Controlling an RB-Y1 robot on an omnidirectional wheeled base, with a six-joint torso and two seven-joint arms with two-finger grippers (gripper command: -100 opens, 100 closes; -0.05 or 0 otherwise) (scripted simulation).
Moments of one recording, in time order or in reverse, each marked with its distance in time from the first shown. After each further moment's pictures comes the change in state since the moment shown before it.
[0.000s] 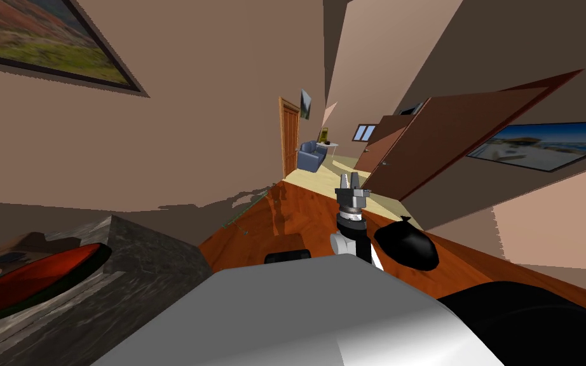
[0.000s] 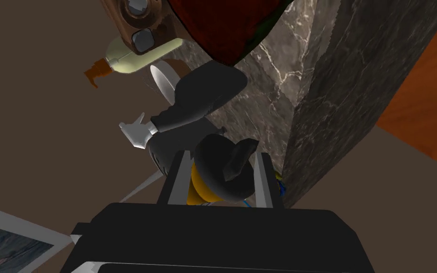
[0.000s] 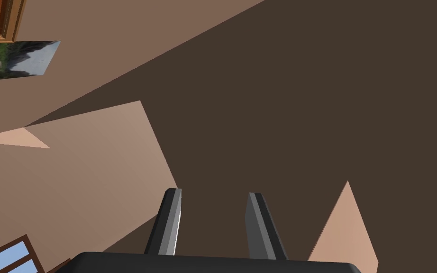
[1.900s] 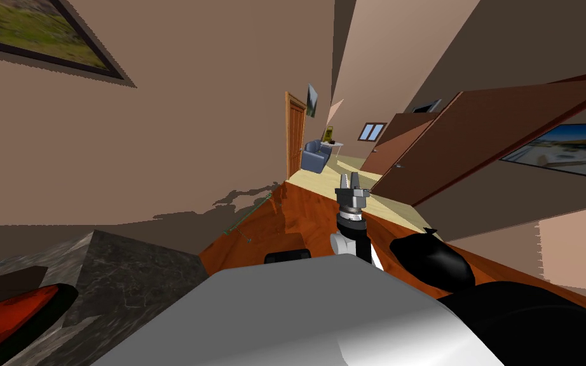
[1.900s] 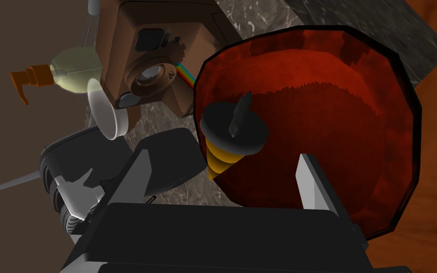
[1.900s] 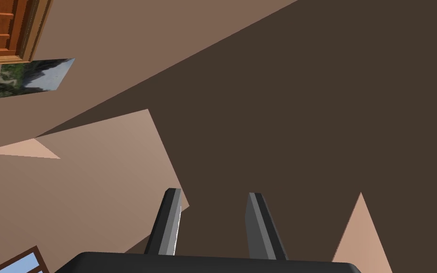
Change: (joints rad) left arm -0.113 0.017 0.052 0.052 0.309 0.203 0.230; right arm 0.000 0.000 0.000 0.000 0.000 0.000 0.000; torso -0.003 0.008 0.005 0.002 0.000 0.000
